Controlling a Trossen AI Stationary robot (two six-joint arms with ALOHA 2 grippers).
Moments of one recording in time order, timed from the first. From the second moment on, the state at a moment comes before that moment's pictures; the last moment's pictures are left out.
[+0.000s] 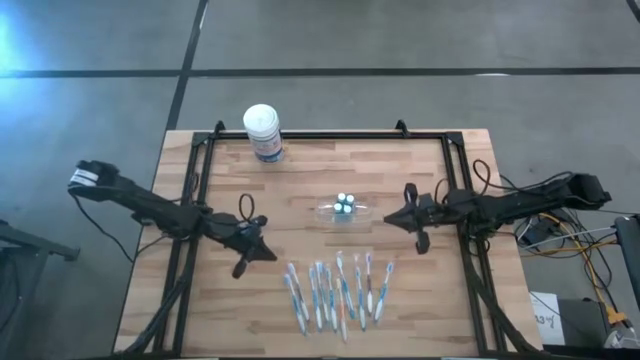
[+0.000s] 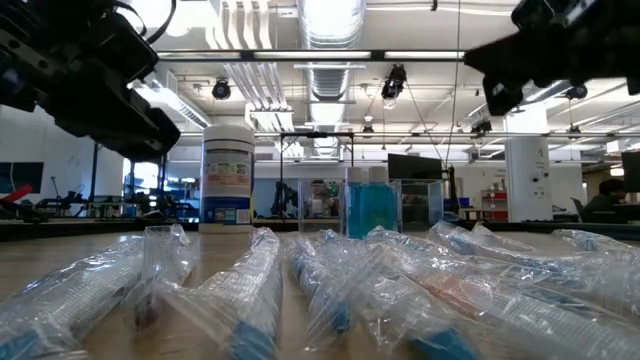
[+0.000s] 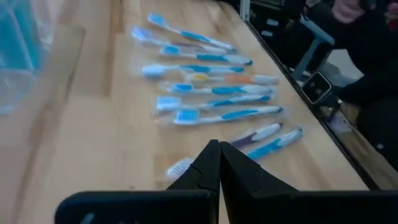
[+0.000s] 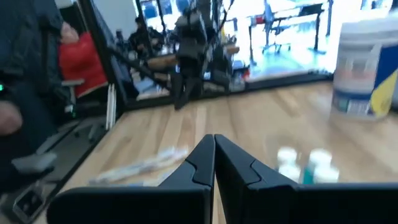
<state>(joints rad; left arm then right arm) -0.27 1.05 0.23 0.44 0.11 -0.29 0.09 0.75 0.18 0.51 0.02 0.22</state>
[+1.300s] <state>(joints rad) -0.37 1.64 0.88 -0.38 -0.15 0.47 0.12 1.32 0.27 0.80 0.18 0.20</state>
